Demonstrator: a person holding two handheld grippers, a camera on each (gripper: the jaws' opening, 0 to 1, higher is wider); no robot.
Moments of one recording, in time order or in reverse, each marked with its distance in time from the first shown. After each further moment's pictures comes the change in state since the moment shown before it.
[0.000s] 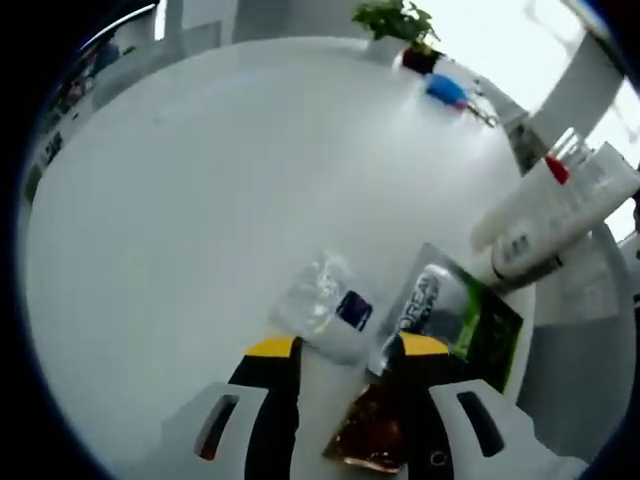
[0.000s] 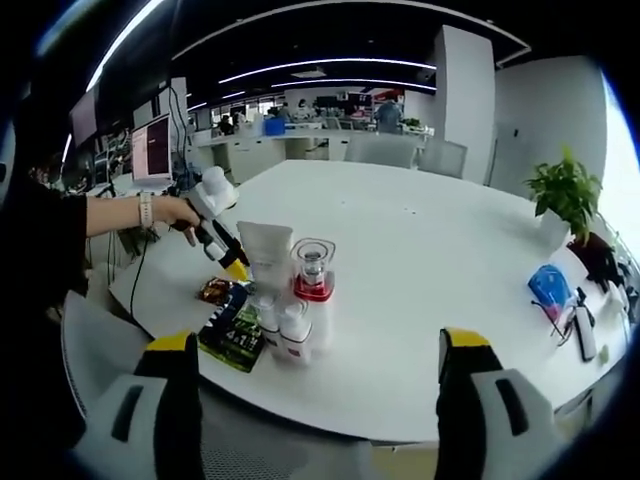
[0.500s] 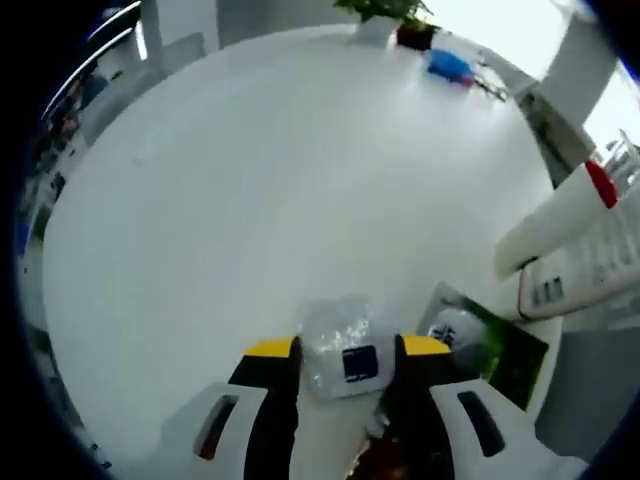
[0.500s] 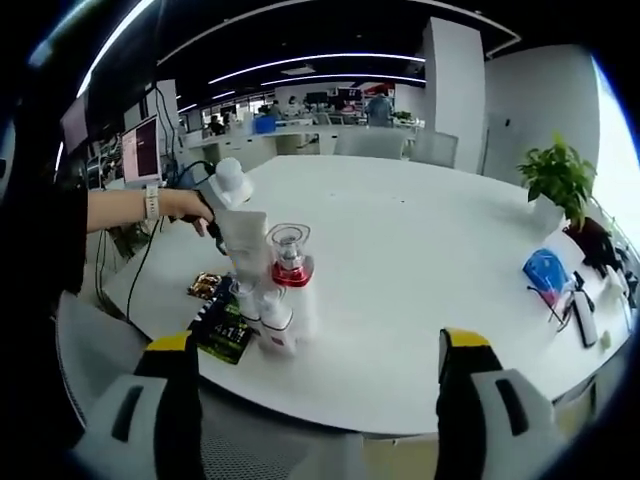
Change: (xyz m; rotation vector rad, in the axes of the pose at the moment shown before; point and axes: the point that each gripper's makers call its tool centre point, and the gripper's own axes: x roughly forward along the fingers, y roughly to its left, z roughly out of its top) left arm 0.027 -0.004 0.033 0.155 0.088 0.138; right arm 0.000 -0.016 -0.015 0.039 0.017 -0.020
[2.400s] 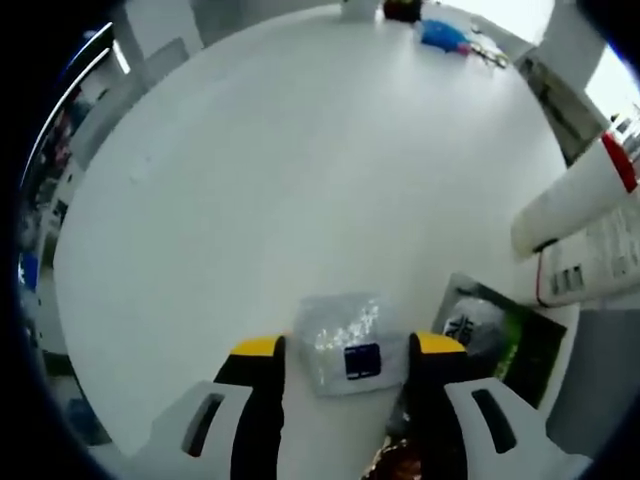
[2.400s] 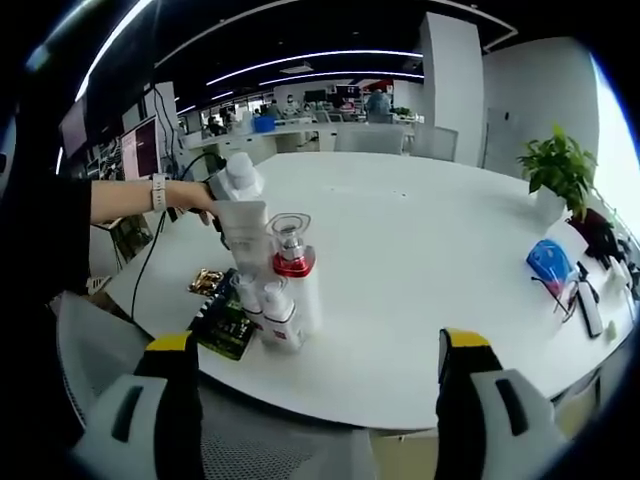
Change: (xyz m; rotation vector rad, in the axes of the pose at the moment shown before) left arm -0.001 0.010 -0.003 0.060 0.061 0.030; right arm 0.002 0.005 -0.008 0.021 0.005 0.012
